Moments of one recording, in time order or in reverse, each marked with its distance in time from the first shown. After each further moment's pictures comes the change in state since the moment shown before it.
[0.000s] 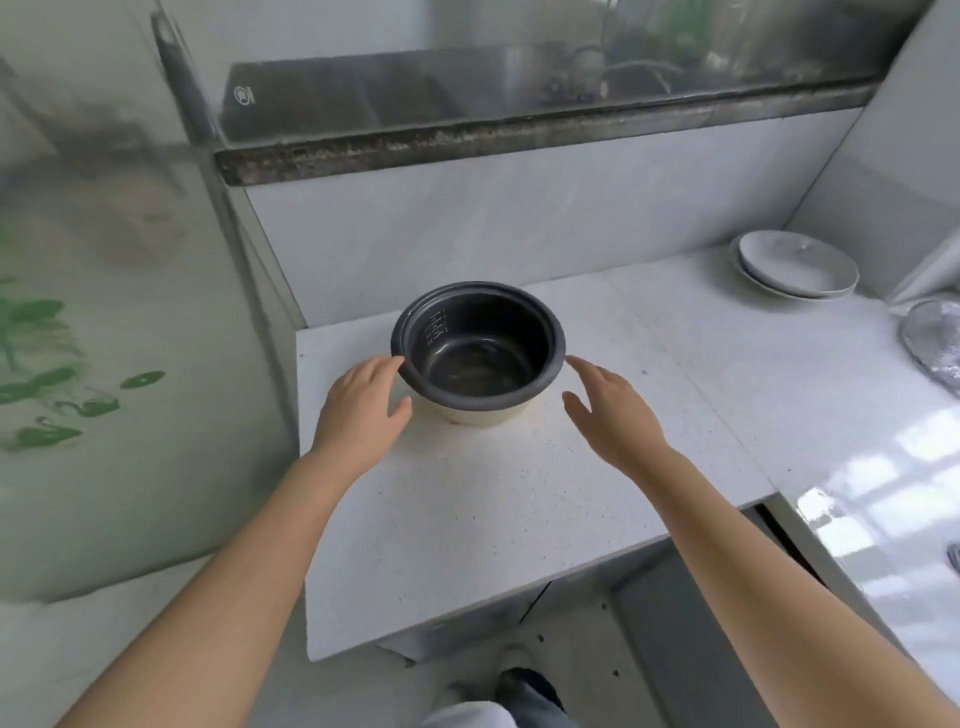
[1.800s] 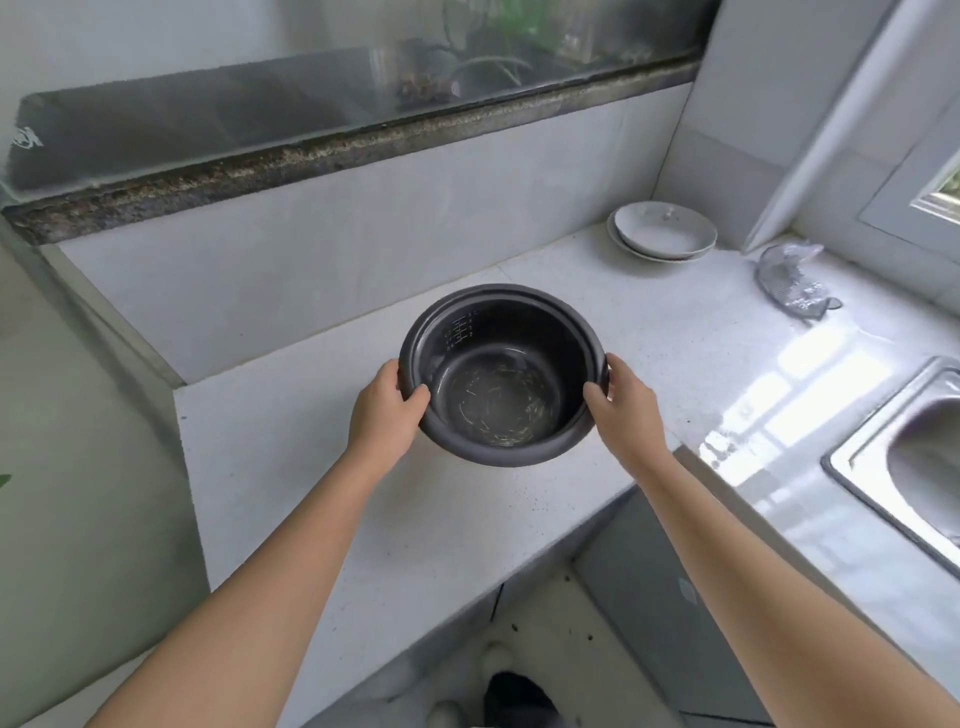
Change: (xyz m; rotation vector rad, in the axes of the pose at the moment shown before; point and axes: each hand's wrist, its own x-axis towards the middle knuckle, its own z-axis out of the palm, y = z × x) left_hand 0.045 0.103 0.047 -0.586 -0.070 -0.073; right_hand -0.032 0.073 -0.025 0.430 0.339 0.413
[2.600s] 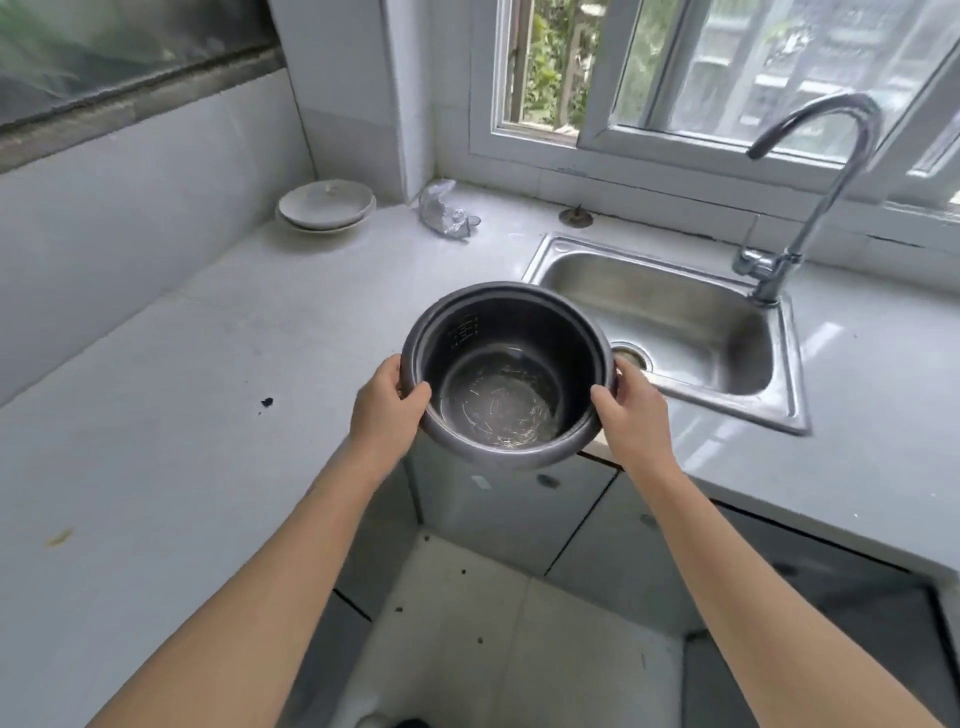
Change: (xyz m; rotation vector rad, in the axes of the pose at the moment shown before) left_hand -0.166 0.148 0.185 -0.166 -0.535 0.318; right_hand -0.215 0.140 -0.216 0.092 0.605 0.292
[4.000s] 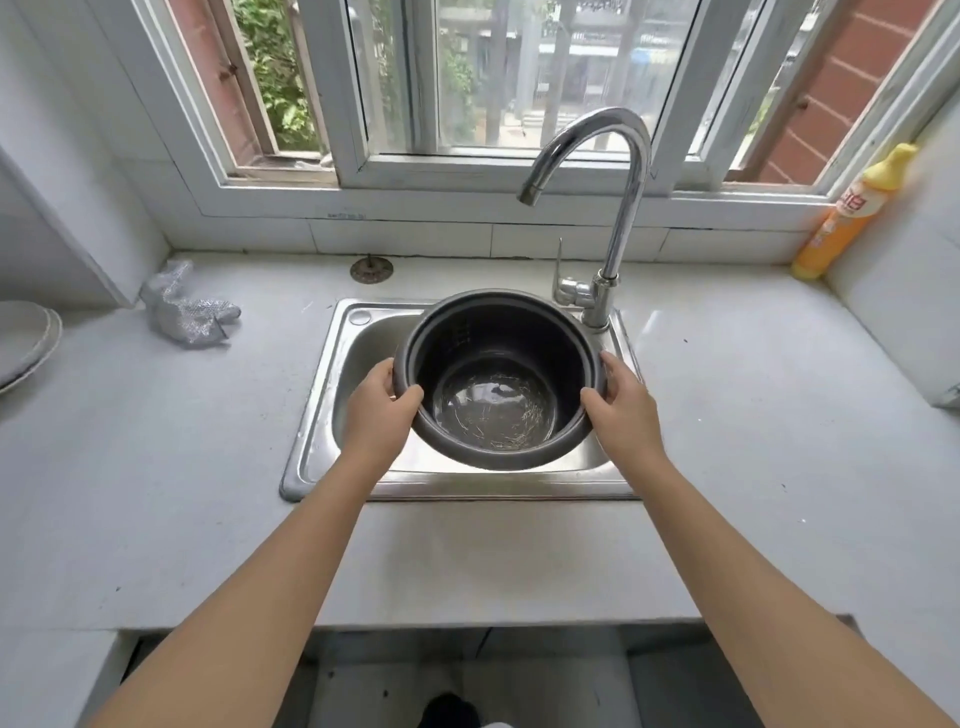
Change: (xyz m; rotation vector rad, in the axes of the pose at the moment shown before) left_hand 0.177 0.111 0.245 -0.012 -0.365 0.075; right_hand 0.180 0.117 -0.131 -0.108 0.305 0.262
